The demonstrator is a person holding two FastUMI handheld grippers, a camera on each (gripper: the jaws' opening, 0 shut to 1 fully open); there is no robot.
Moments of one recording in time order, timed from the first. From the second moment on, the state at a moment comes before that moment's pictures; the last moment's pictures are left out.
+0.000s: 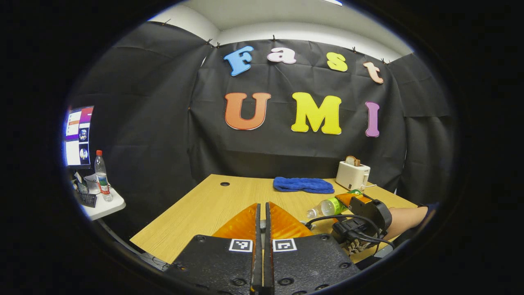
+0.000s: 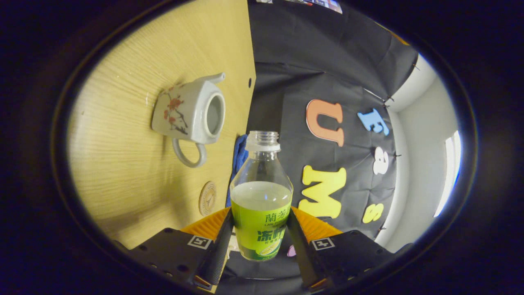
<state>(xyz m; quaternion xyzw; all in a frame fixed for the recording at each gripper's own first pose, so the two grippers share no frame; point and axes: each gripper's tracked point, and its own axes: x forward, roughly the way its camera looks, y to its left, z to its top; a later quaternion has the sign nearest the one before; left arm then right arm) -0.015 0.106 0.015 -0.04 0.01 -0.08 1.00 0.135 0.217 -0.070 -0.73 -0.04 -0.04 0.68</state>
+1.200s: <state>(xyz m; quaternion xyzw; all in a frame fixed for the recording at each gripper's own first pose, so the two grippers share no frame) -0.016 0.107 0.008 -0.03 0.02 -0.10 0.99 0.135 0.232 -0.018 -0.85 -0.12 -0.08 0.50</state>
